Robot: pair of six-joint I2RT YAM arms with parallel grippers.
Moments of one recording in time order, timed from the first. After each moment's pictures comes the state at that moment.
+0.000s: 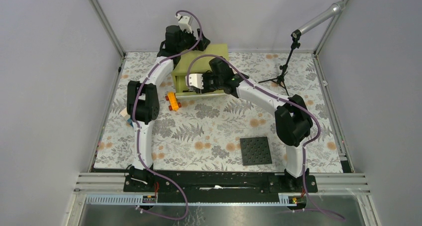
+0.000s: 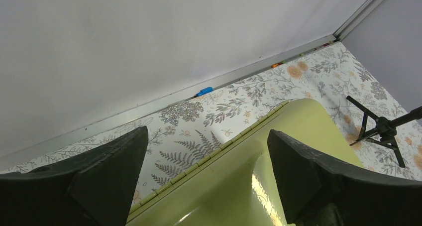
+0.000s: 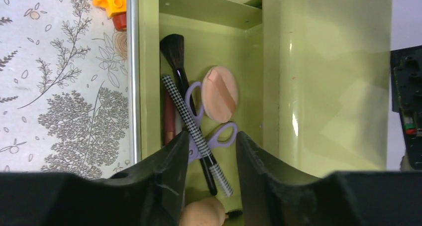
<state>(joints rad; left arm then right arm) -0.22 2.28 2.01 0.10 0.41 -0.22 0.71 1.97 1.62 -0.26 -0.36 -1.03</state>
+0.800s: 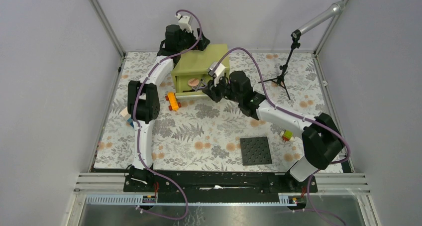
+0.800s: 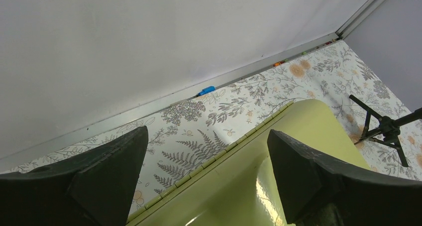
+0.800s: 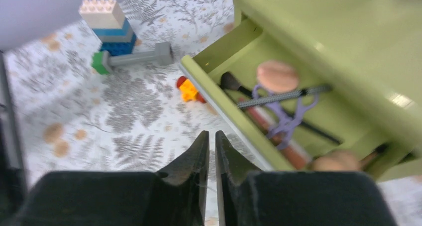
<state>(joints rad) -0.22 2.30 2.05 0.07 0.42 -0.22 0.73 1.60 1.14 0.21 -0.29 -0.11</state>
